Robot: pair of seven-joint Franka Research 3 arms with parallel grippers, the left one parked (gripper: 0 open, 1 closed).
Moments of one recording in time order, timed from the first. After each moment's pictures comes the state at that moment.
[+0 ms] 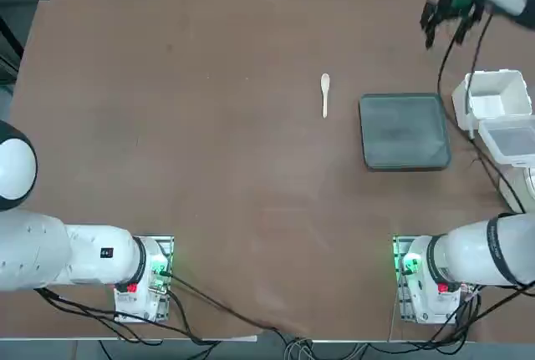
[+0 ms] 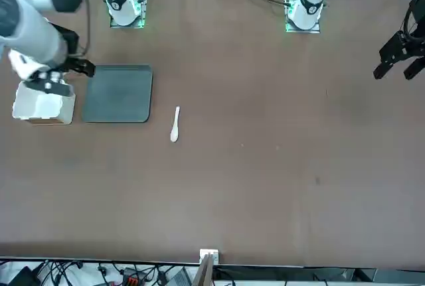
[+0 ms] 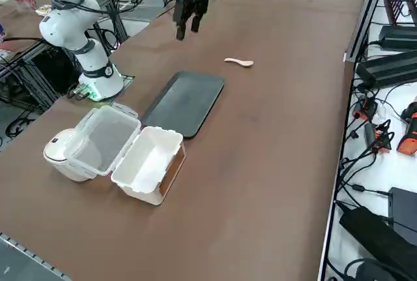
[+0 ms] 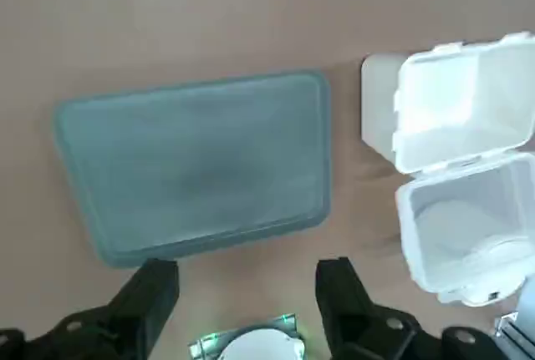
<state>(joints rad) 0.08 -0.04 0.09 -2.00 -0.20 1.65 0.35</state>
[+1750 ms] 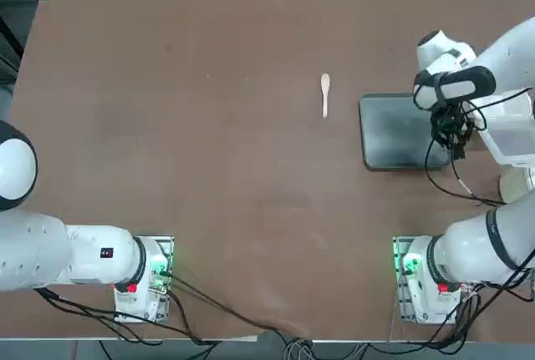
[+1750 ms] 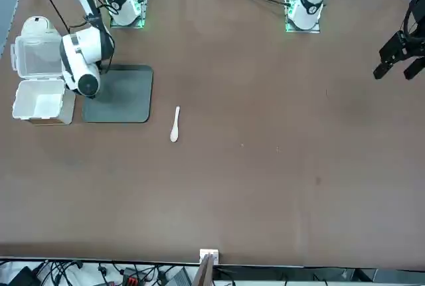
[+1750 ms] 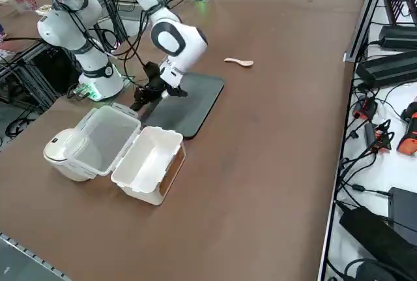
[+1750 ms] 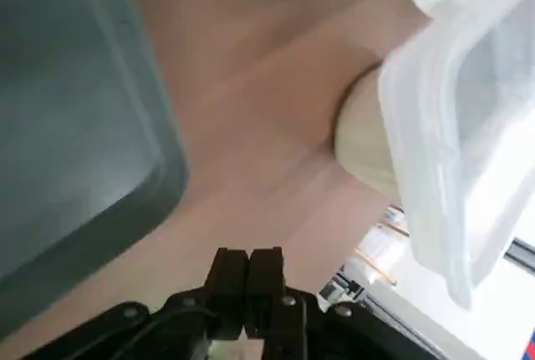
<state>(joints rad) -0.06 0.24 0.08 -2.44 -0.60 1.80 0.82</state>
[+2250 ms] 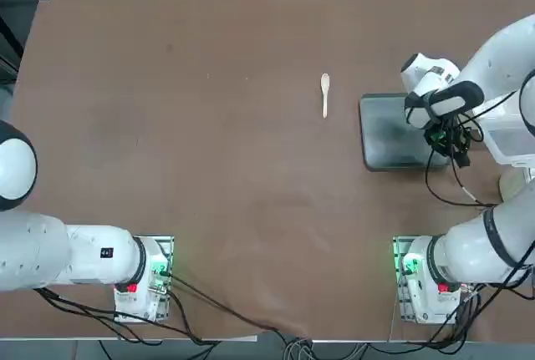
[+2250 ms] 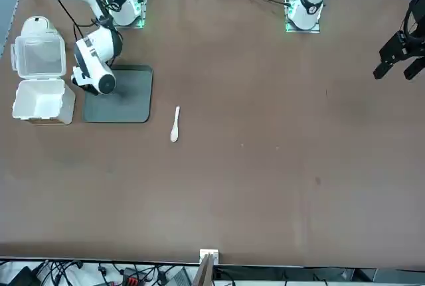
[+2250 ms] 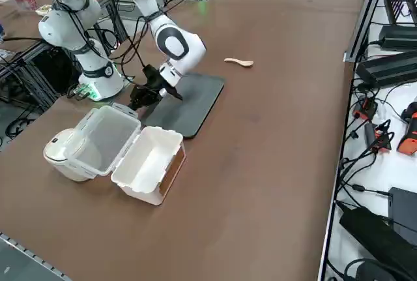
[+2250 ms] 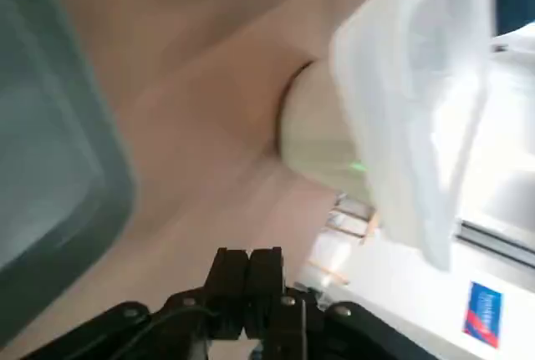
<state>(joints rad) 0.02 0.30 0.08 -2.46 -0.73 1.72 1.03</state>
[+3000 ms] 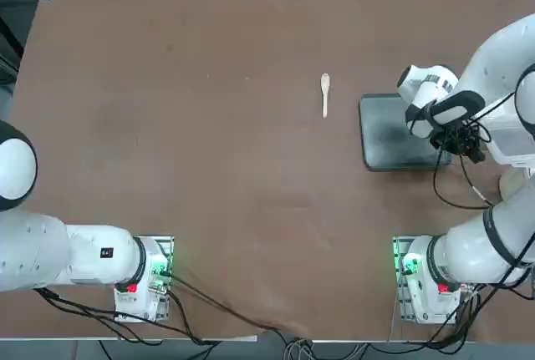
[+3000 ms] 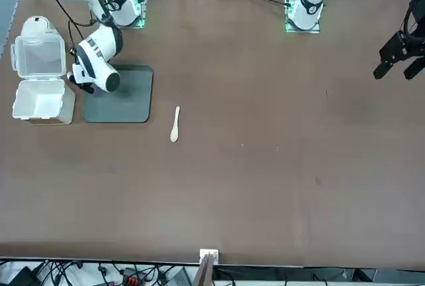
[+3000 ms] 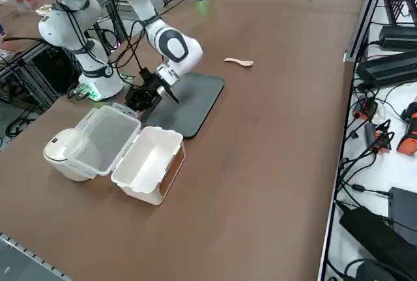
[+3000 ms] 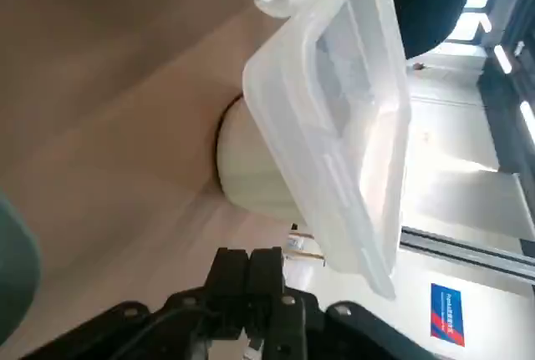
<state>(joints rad) 0.02 0.35 0.08 -2.48 -0.90 1.66 1.21</state>
